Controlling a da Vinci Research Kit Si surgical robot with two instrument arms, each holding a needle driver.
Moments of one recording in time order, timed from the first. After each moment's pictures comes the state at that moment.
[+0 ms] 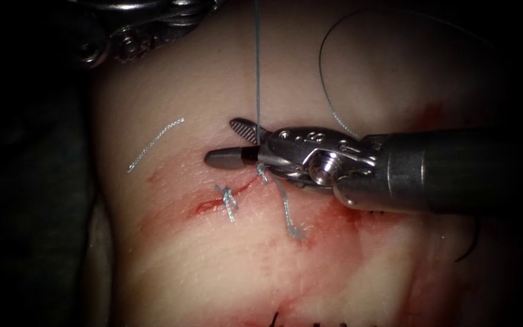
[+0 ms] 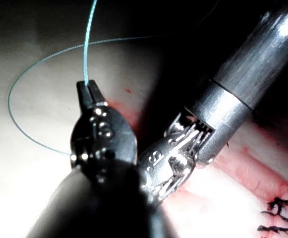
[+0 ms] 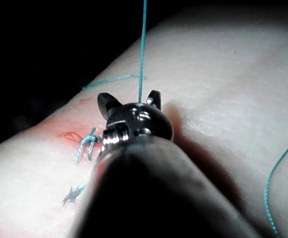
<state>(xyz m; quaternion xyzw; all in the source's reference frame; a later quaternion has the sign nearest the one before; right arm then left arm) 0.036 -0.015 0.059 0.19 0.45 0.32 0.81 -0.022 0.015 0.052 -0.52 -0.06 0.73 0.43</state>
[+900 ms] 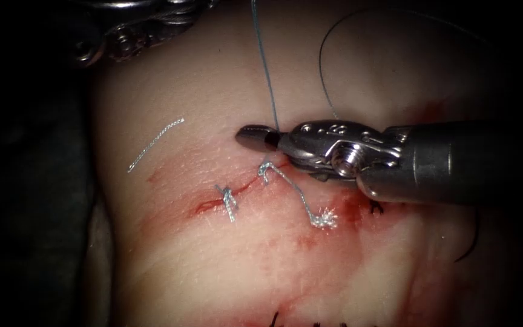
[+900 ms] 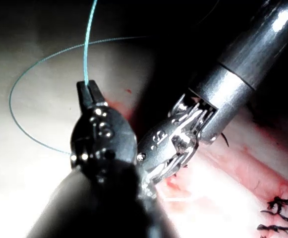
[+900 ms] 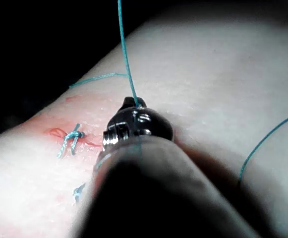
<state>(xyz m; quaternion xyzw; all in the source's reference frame) 0.032 -0.012 0.059 0.16 0.42 0.42 0.79 -0.022 0.015 0.052 -0.52 -0.06 0.73 0.44</state>
